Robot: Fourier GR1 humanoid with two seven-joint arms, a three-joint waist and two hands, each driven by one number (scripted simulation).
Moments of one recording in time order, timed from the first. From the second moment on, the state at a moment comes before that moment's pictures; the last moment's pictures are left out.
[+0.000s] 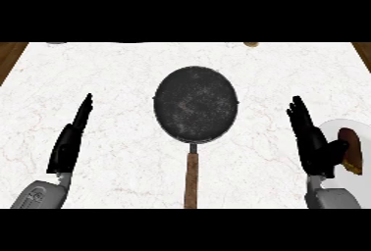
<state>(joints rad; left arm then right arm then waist) -0.15 0.41 -0.25 -1.34 0.04 0.31 -0.14 -0.09 -0.19 0.04 -1.42 -0.10 -0.15 -0.06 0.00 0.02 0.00</state>
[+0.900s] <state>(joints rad) -0.02 0.45 -0.24 -1.42 0.09 0.27 0.02 0.02 -0.64 -0.18 -1.40 0.49 -0.54 0.55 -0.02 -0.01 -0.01</state>
